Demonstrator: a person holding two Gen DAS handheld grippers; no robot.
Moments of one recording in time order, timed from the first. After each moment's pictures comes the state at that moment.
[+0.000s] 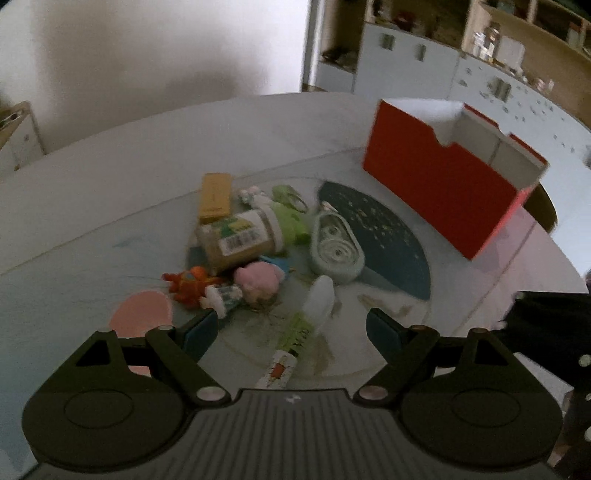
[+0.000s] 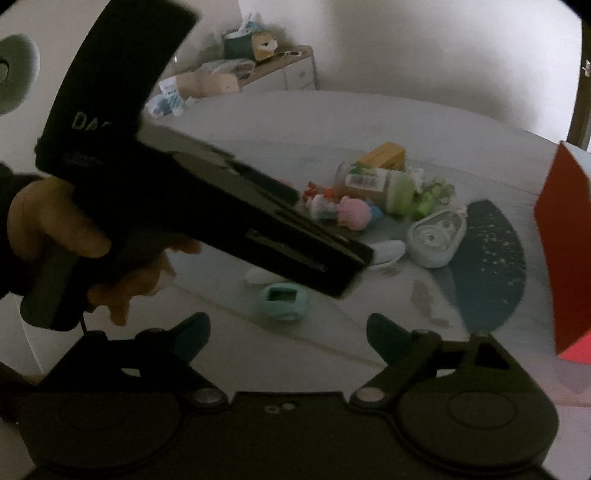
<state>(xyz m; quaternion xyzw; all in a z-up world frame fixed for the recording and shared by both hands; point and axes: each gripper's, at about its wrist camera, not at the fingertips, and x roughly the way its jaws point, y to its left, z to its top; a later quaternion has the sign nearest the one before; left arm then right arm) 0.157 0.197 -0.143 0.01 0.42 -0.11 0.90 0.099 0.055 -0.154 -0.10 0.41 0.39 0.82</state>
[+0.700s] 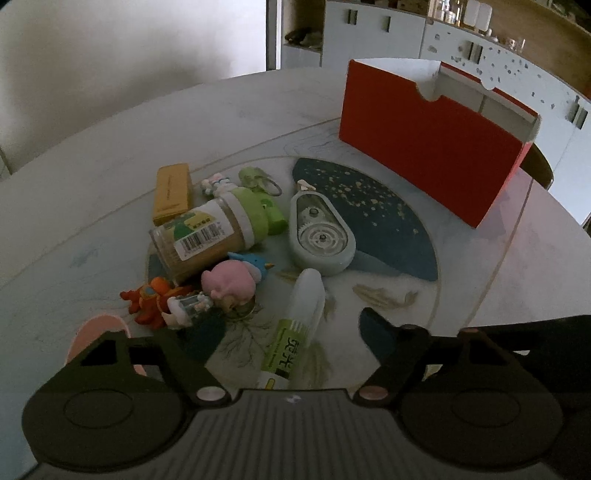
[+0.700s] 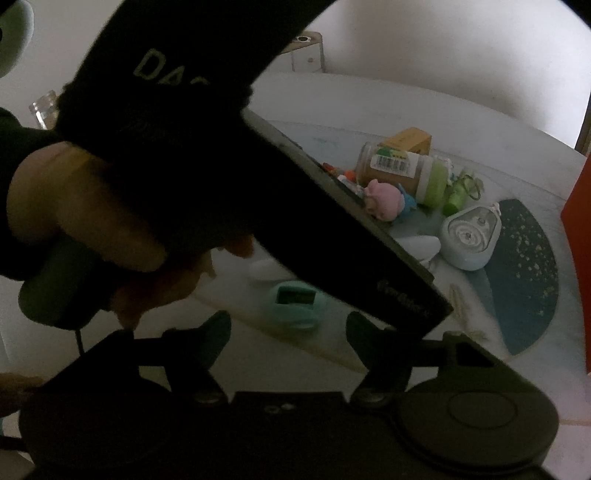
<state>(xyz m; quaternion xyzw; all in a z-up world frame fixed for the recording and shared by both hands) 0.182 0.180 -0.172 0.06 0.43 -0.15 0.89 0.103 0.088 -0.185 -0.12 0.41 0.38 0.82</state>
